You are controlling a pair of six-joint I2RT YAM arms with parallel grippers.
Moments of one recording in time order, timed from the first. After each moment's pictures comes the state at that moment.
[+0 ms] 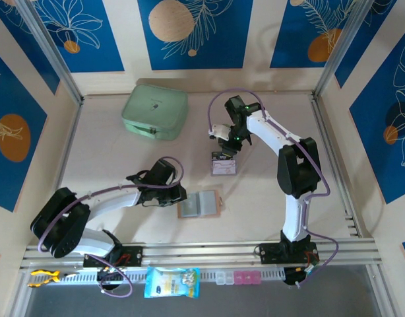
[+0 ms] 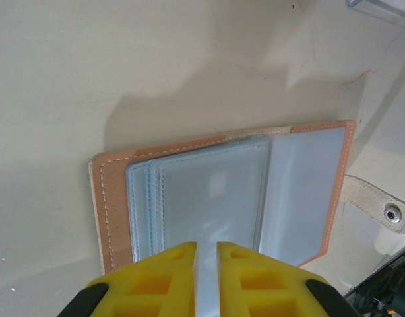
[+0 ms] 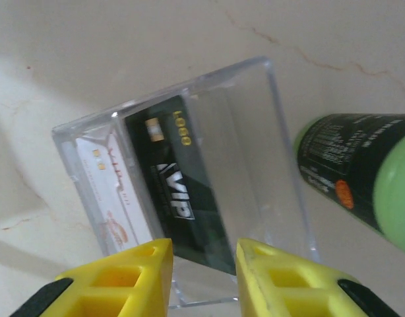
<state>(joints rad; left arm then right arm) -0.70 1.39 0.64 -0.28 0.32 -0.93 0.39 1.98 1.66 -1.04 -0.20 -0.88</state>
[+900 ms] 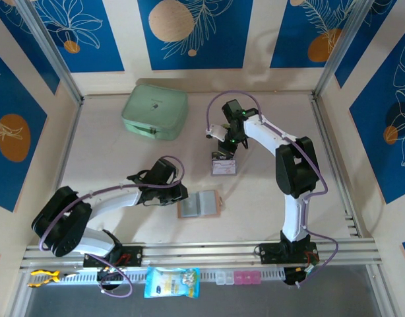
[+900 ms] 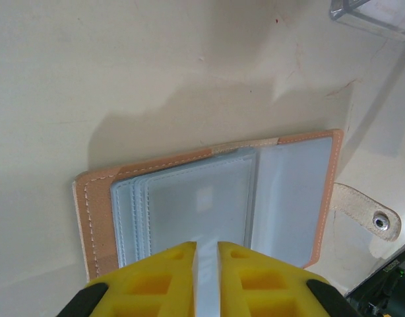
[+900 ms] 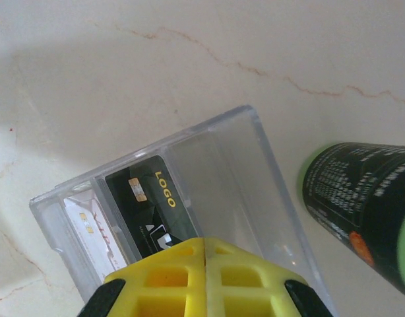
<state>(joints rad) -0.70 1.40 0.64 -0.24 0.32 -0.93 0.42 1.99 1.58 -0.90 -0.24 -0.74</state>
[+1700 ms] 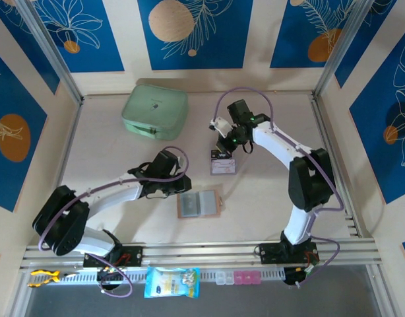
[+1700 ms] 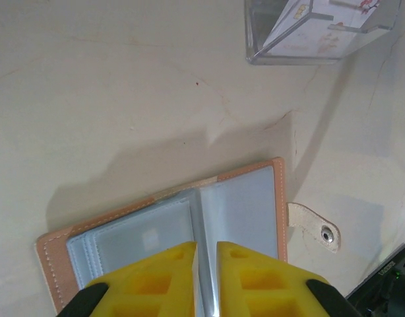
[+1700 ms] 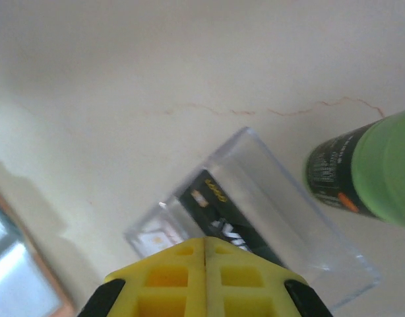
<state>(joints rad) -0.70 1.40 0.75 -0.28 0.28 -0.81 0.43 1.76 1.39 -0.71 -0.32 -0.33</state>
